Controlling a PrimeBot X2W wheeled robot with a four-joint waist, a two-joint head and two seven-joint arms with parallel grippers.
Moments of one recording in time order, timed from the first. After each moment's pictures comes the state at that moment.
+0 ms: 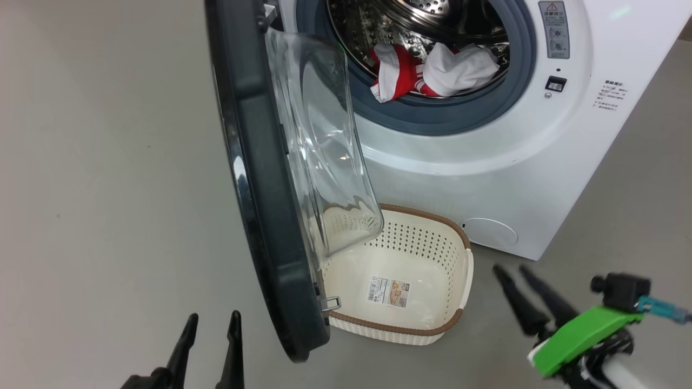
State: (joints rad) left arm 0.04 0.04 -0.13 0.14 -0.32 0.02 -0.25; right arm -0.24 -0.39 0.61 0.43 1.21 0.12 -0.25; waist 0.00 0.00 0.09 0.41
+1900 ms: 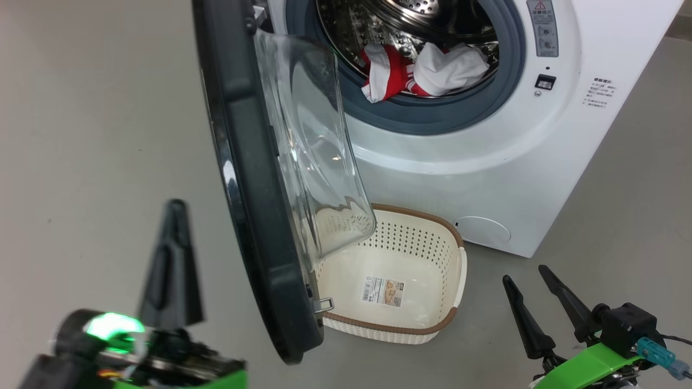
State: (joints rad) left arm -0.08 0.04 -0.12 -0.32 -0.36 0.02 -0.26; right arm -0.02 -0.21 0.19 0.24 0.46 0.12 -0.26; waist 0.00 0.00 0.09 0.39
